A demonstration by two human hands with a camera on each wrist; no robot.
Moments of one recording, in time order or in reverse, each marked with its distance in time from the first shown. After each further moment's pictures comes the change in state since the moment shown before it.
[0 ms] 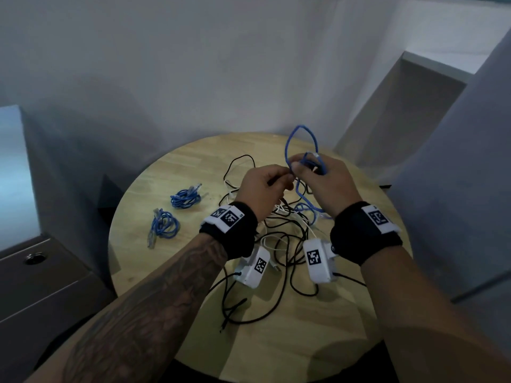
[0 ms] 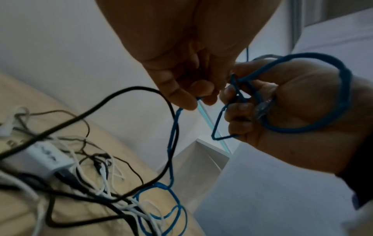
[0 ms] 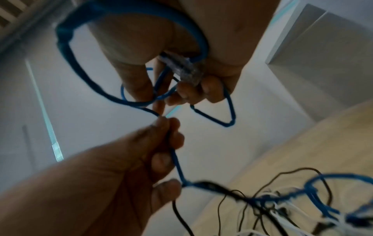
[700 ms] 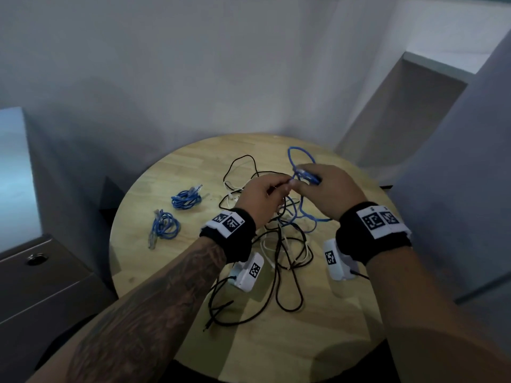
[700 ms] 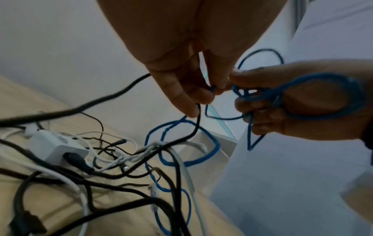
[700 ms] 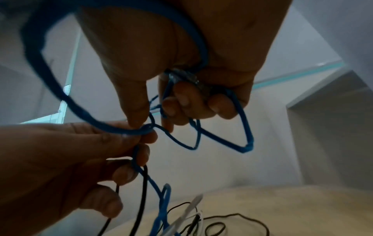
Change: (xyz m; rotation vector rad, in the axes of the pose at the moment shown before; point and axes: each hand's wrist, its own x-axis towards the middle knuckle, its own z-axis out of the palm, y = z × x) left_hand -0.006 -0.014 0.001 0.058 -0.079 -0.021; right_hand 0.010 0.018 -0.011 -0.537 -0.103 -0.020
